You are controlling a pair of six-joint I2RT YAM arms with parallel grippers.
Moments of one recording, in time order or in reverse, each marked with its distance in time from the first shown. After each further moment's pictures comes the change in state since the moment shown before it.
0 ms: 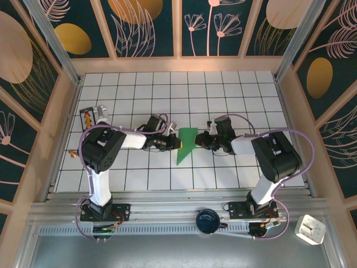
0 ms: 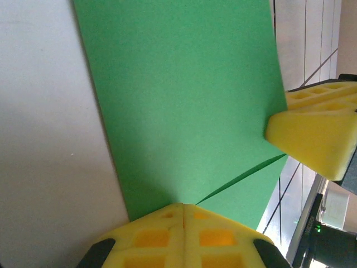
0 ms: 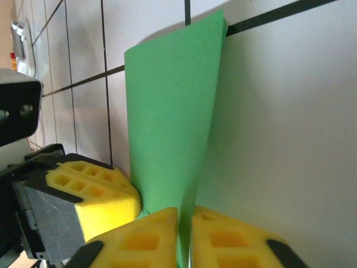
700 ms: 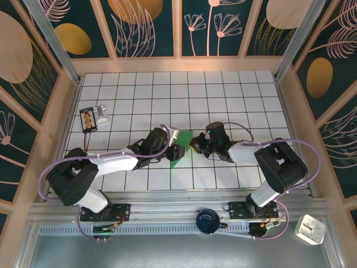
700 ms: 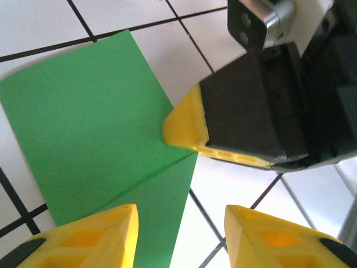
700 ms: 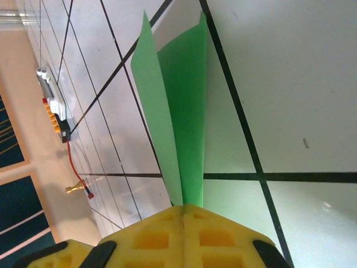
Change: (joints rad) left arm -0.267 -0.432 -0.238 0.032 -0.519 0.209; right arm 0.160 -0.113 -0.059 0.030 0.148 0.481
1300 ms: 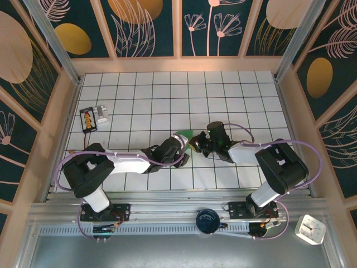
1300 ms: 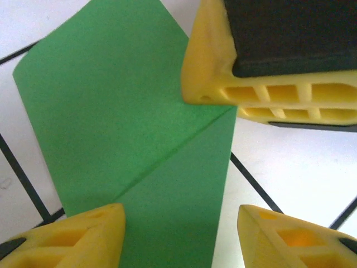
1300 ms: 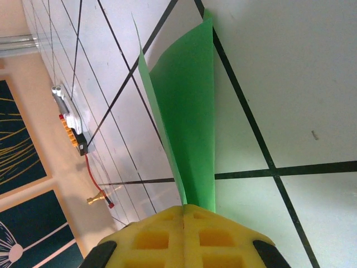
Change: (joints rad) left arm -0.125 0.152 0.065 -0.045 -0.294 0.165; right arm 0.002 -0.013 0.000 0.016 0.014 0.108
